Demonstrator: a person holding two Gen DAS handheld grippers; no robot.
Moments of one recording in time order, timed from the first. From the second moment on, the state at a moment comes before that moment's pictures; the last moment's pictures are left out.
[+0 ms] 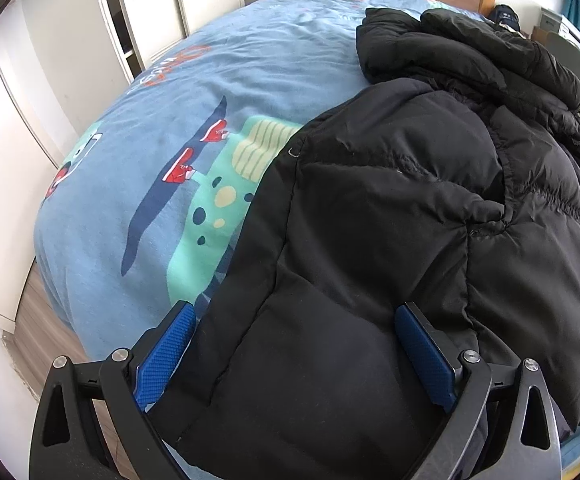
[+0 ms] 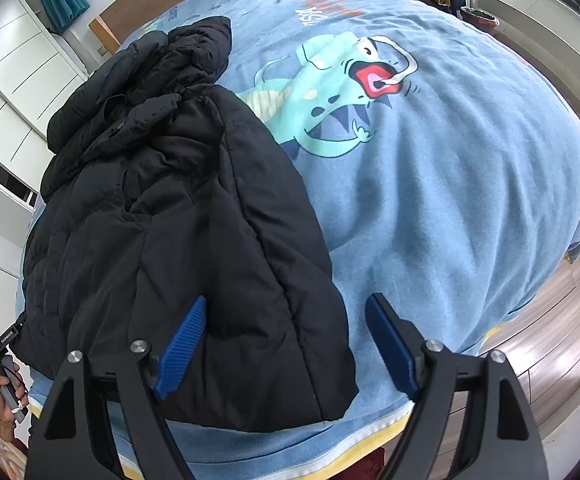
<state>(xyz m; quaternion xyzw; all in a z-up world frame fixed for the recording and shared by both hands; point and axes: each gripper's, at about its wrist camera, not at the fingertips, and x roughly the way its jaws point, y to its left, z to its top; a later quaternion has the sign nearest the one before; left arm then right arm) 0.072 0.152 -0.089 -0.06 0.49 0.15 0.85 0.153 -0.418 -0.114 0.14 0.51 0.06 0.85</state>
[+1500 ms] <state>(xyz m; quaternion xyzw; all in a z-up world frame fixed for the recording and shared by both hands) 0.083 0.174 -0.113 -0.11 0.53 0.11 0.84 0.152 -0.413 -0.106 0.15 0.51 0.09 0.84</state>
